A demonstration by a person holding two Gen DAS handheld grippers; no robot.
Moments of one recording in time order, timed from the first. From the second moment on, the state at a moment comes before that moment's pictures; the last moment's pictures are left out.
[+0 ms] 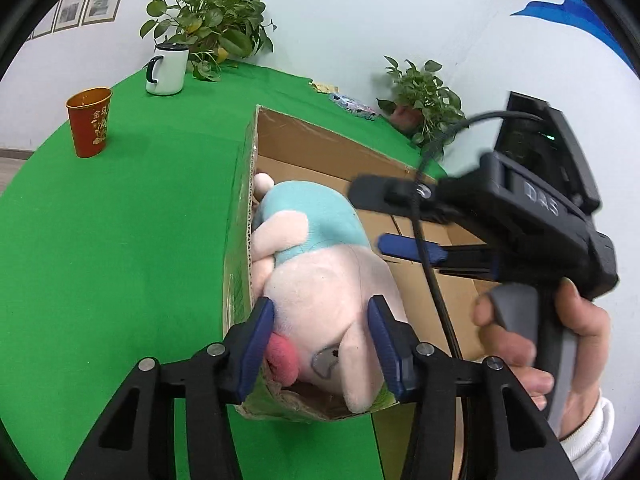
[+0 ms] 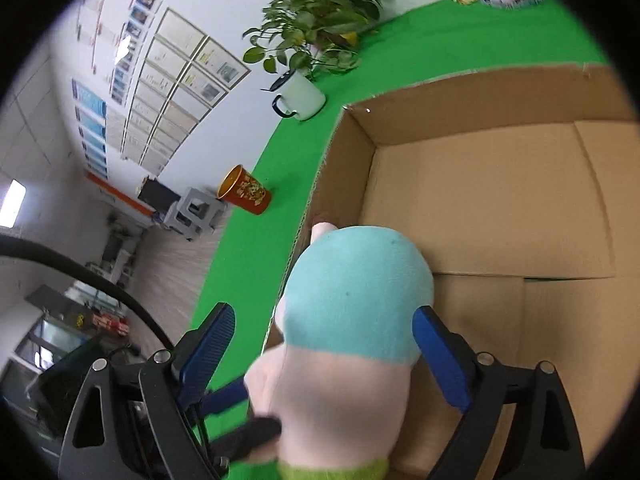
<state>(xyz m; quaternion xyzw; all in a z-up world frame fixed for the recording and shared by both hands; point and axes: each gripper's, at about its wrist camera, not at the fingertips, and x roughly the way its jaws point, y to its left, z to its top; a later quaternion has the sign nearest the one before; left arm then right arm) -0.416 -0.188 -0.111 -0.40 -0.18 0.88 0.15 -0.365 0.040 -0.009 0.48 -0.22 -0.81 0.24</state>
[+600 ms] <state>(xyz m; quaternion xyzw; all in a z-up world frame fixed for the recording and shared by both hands) -0.316 -0.158 -0.060 -0.37 -0.11 0.92 0.11 -0.322 0.038 0.011 0.46 -0.16 -0.85 0.20</state>
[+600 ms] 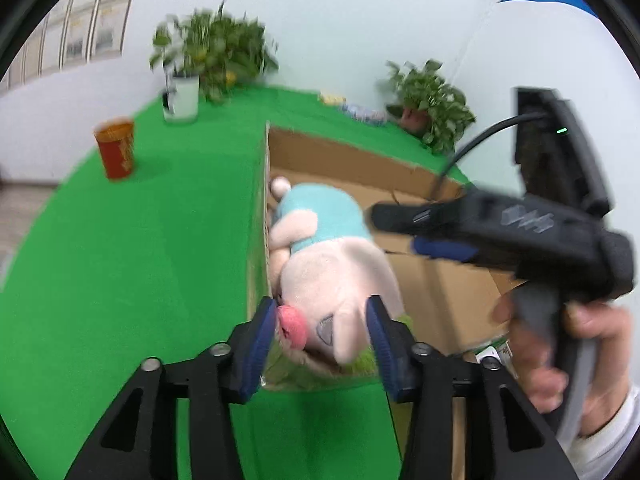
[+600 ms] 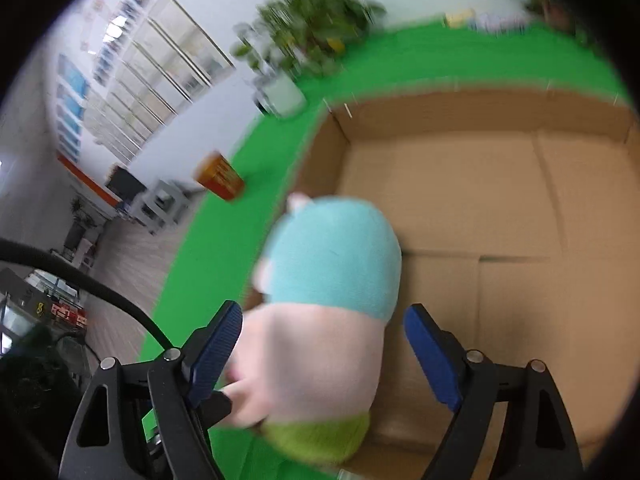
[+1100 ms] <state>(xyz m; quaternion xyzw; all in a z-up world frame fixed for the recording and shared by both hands) -0.154 -0.120 0.007 -0.22 -0.07 0.97 0.09 -0.118 0.067 0.034 0.33 -0.06 -0.94 0.03</state>
